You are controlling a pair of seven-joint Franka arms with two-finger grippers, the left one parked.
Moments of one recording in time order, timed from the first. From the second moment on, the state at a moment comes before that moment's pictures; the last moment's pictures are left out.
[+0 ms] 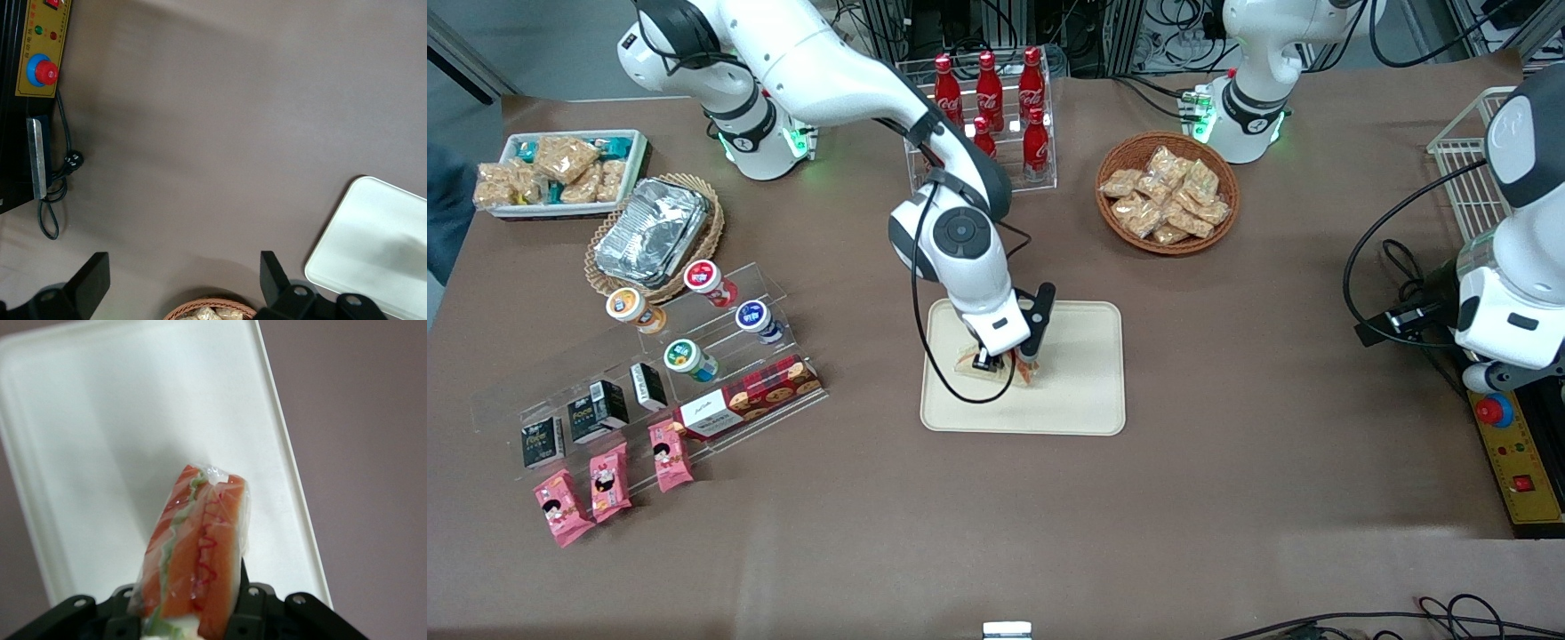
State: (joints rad) arm 0.83 0.69 -0.10 -1.50 0.06 2.33 -0.53
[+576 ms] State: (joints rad) arm 0.82 0.77 -0.10 -1.48 -0.01 2.44 -0.56
